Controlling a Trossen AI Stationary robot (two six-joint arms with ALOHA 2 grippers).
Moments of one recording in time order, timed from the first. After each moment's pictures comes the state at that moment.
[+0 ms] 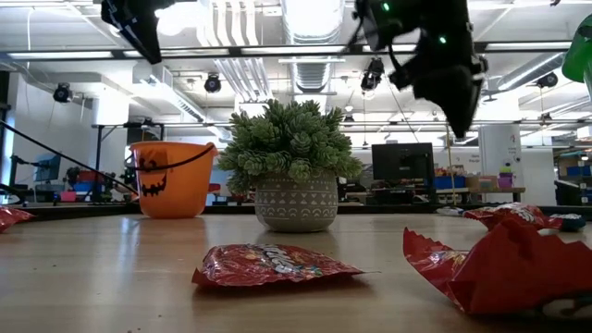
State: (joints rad) left arm 0.54 1.09 1.44 -1.29 -0.36 -0.05; right arm -0.05 1.67 1.36 -1.51 0.30 0.71
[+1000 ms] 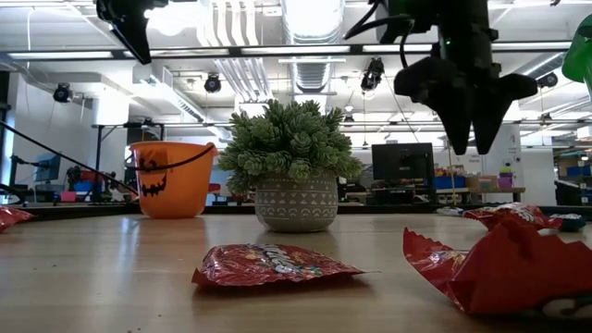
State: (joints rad) left arm 0.54 1.08 1.44 -1.36 -0.36 0.04; right arm 0.01 1.56 1.15 -1.16 -0.01 1.18
